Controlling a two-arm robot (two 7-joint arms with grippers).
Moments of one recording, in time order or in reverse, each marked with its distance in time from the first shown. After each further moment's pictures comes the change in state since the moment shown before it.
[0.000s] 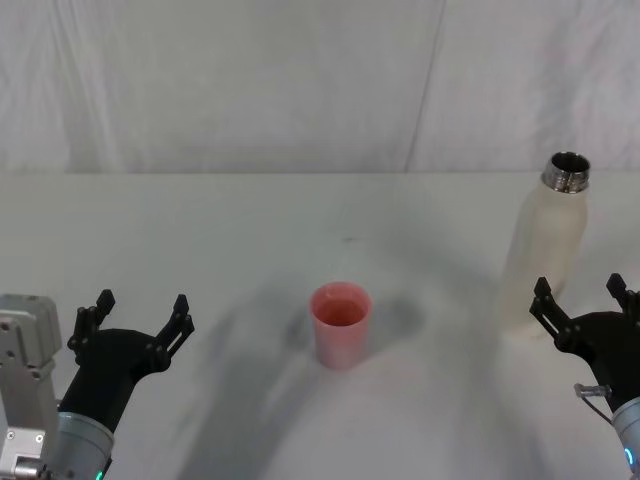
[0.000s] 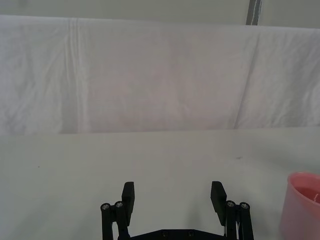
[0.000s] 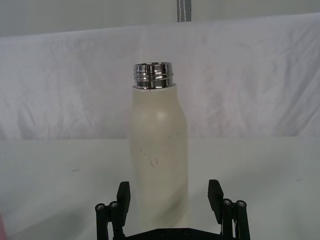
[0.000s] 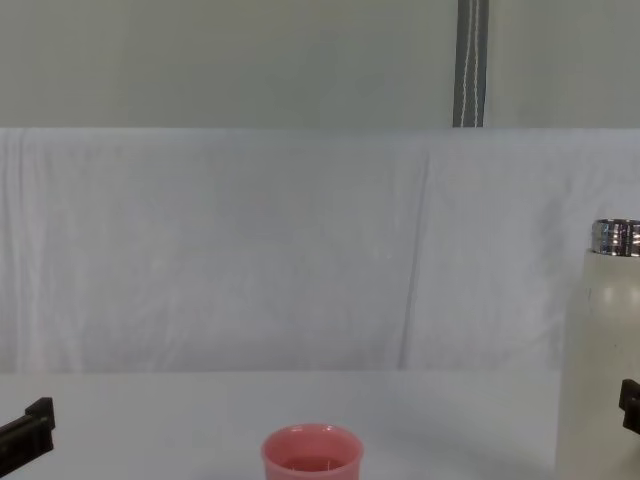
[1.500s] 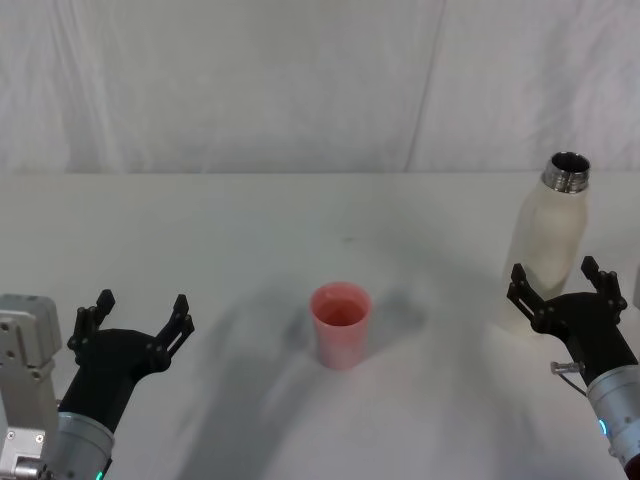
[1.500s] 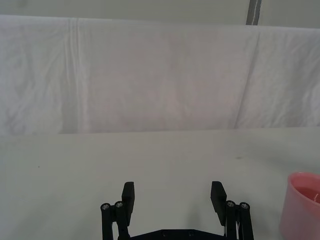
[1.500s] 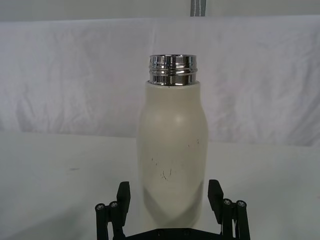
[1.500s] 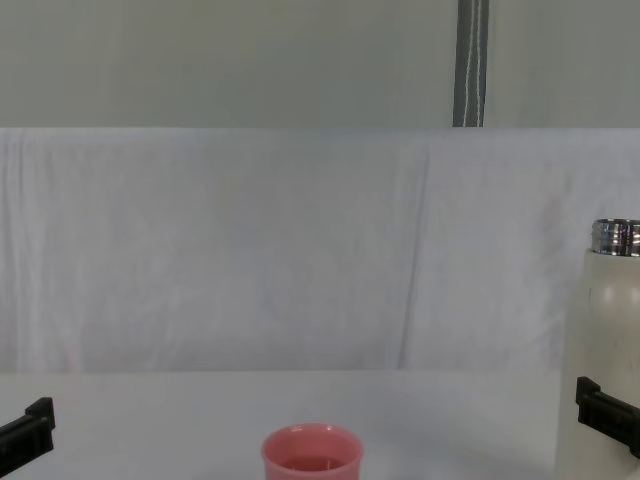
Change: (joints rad) left arm 0.000 0.000 0.000 0.000 0.000 0.000 0.000; right arm 0.114 -0.027 -0.008 0.123 -0.073 -0.003 0.028
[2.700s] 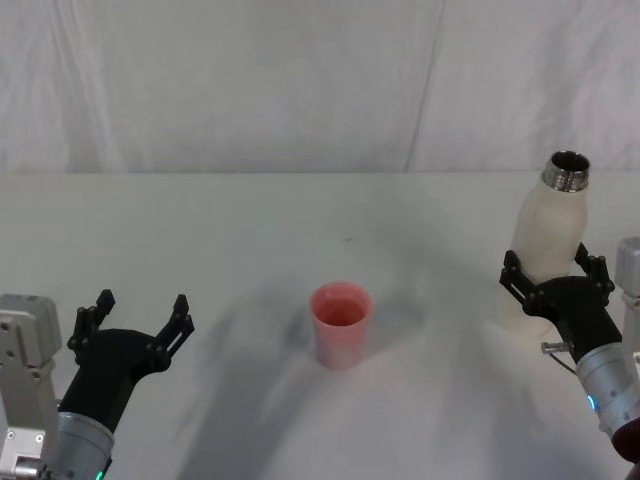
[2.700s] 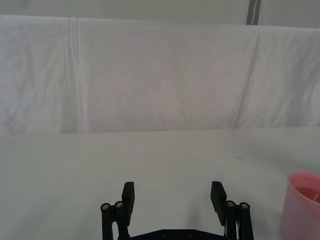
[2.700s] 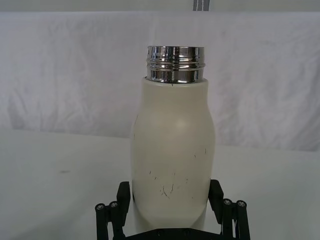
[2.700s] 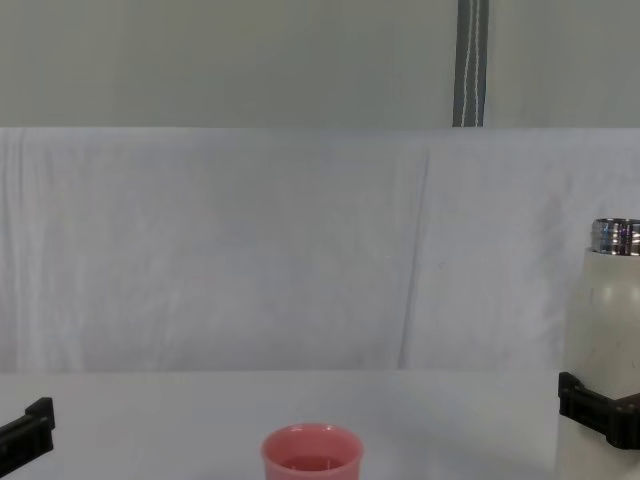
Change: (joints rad) left arm 0.000 0.000 0.000 0.000 0.000 0.000 0.000; right arm 0.101 -0.001 -0.006 0.118 -0.017 -0.011 0.003
